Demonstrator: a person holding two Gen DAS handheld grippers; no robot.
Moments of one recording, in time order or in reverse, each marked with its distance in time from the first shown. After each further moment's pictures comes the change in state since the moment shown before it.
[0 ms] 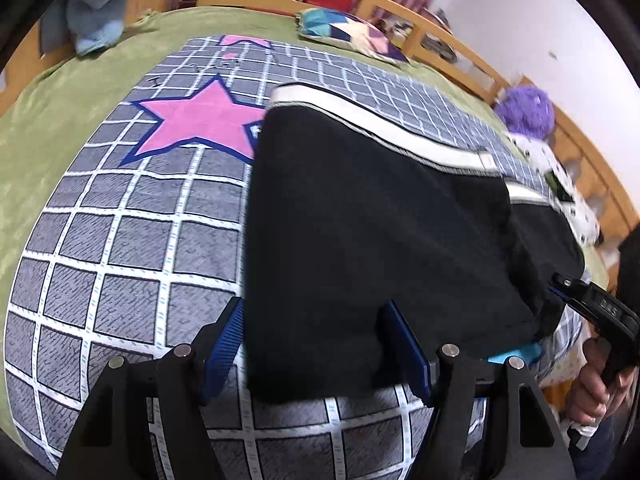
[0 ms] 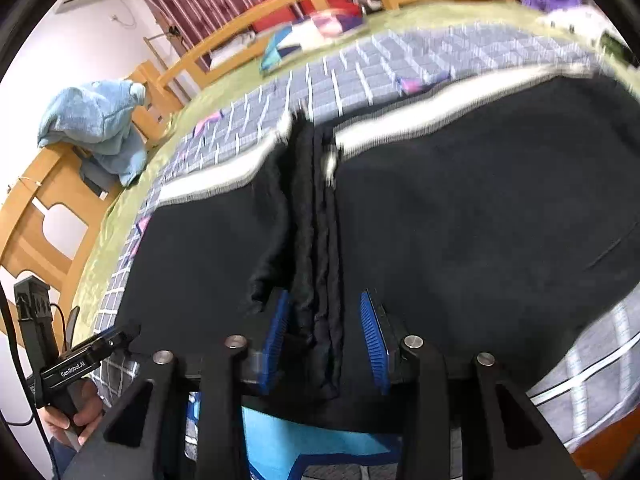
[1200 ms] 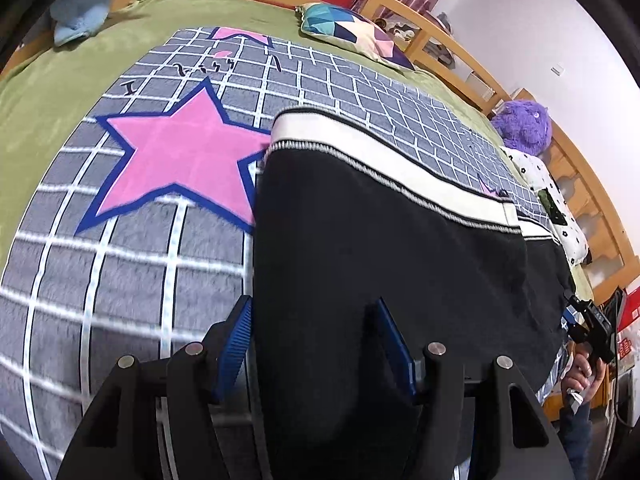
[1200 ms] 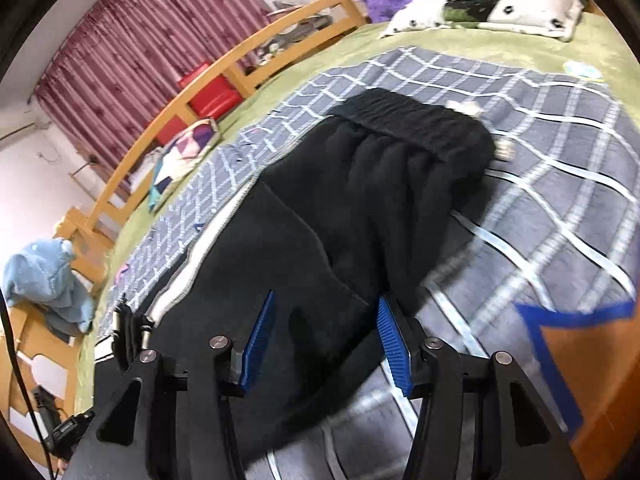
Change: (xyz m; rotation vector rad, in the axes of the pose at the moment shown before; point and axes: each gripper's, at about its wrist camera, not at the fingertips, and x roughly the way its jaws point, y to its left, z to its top) left arm 0.041 0.023 0.056 -0.027 0.028 -0.083; right arm -0.064 -0.238 0.032 0.378 -0.238 -0.100
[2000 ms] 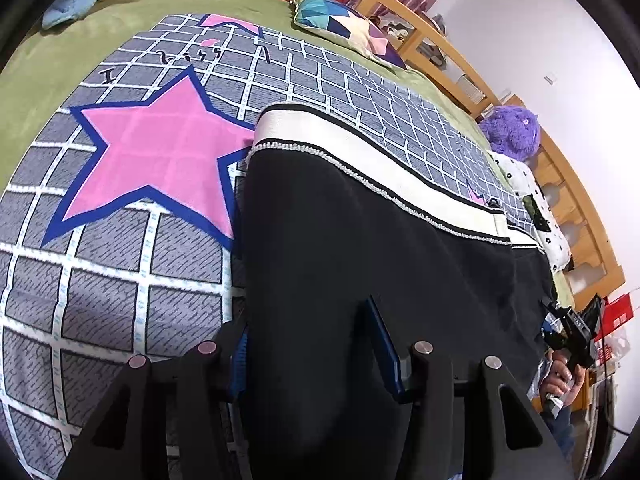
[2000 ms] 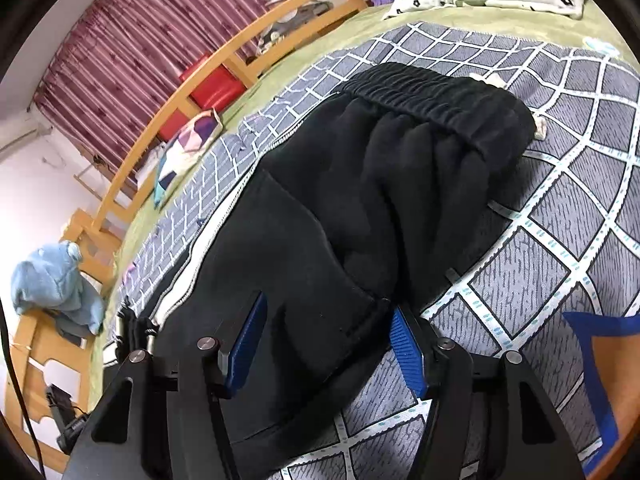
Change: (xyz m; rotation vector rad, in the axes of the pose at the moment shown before) left arm 0.012 0.003 0.008 -0.045 0.035 -0.091; right arm 0.022 0.004 -0.001 0.032 0.052 0.012
